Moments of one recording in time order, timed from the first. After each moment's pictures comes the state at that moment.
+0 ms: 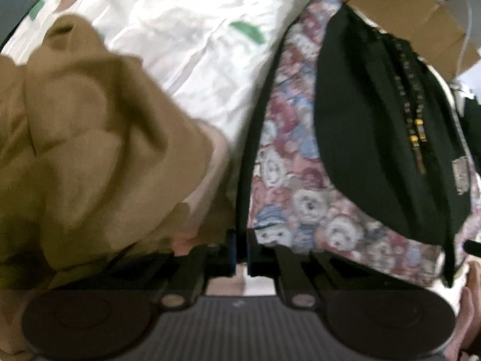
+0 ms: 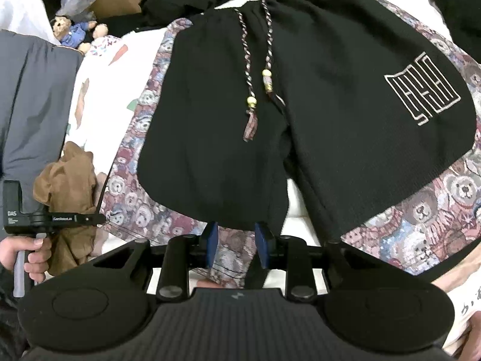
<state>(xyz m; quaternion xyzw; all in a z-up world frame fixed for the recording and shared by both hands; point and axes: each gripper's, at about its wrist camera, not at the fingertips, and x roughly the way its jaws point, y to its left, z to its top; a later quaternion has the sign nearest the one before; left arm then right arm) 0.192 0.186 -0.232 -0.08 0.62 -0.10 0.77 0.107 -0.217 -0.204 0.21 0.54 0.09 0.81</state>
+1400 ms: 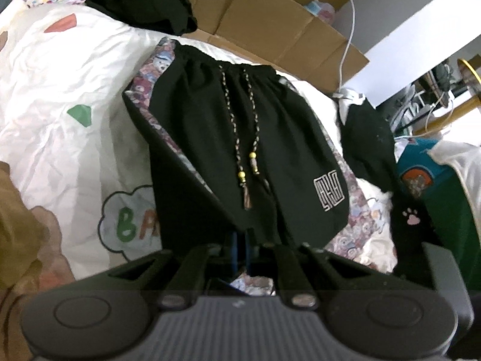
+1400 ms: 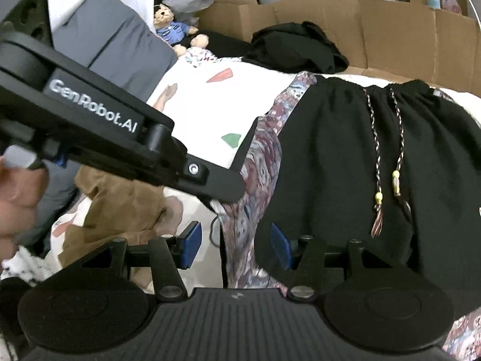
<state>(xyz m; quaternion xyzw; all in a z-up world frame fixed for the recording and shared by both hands) 0.213 0.061 -0.120 -0.13 0.57 -0.25 0.77 0.129 -0.082 -0.156 0.08 0.42 0.19 0.88</state>
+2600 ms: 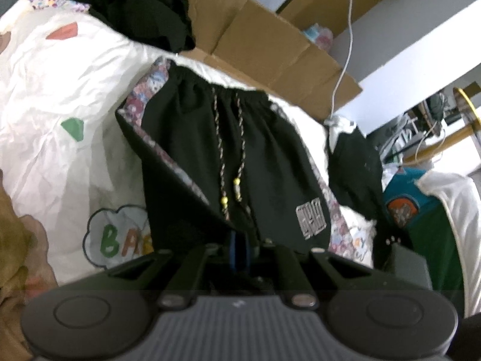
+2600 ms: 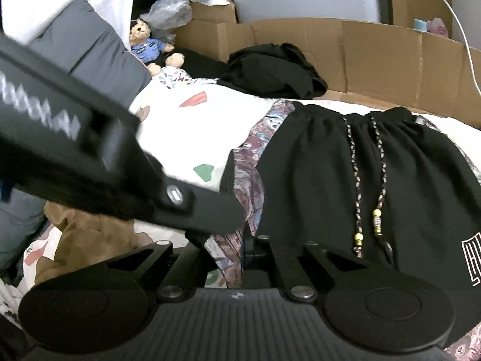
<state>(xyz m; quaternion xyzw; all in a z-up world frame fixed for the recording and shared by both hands) 0.221 0.052 -0.094 -0.18 0.54 -0.23 0.79 0.163 -0.083 -0.147 0.07 0.40 0.14 0.90</state>
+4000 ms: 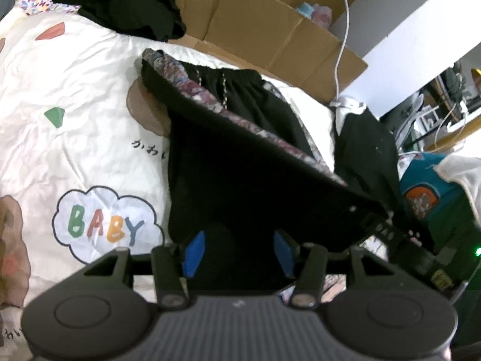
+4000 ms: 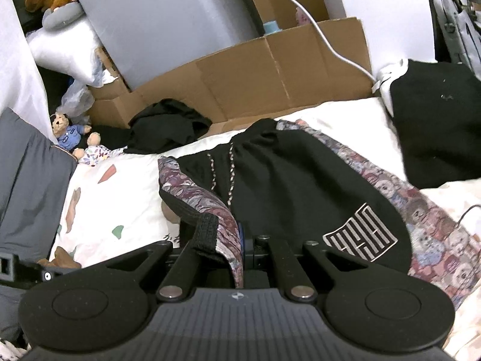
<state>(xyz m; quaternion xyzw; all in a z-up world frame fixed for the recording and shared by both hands) 0.191 -0.037 -0.104 -0.13 0.56 -0.19 0.79 0.128 -0.310 -0.136 0.20 0.35 0.02 0.91</state>
